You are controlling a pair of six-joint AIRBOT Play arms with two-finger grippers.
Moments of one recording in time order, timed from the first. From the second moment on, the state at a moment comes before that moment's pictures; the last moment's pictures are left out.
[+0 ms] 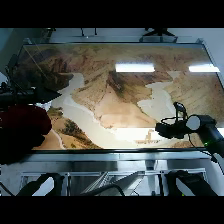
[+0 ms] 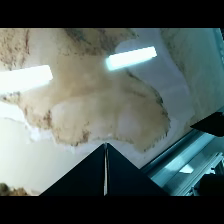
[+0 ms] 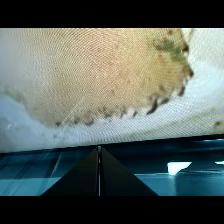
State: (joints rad) left arm 0.27 -1.10 1.16 0.61 -1.41 -1.06; right arm 0.10 -0.91 0.66 -1.32 1.18 1.85
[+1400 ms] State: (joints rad) left arm 0.25 -1.10 1.16 0.61 -1.14 -1.05; right arm 0.10 -0.92 0.66 -1.31 1.12 1.85
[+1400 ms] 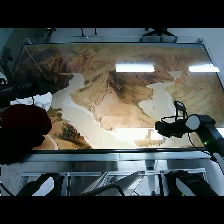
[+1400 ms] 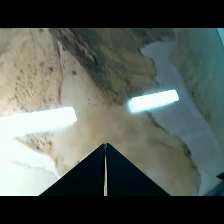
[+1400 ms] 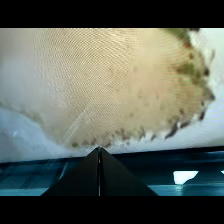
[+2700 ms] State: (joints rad) left arm 0.57 -2.09 1.89 1.16 -0.93 -1.14; right arm 0.10 -1.00 0.66 -1.26 0.90 1.85
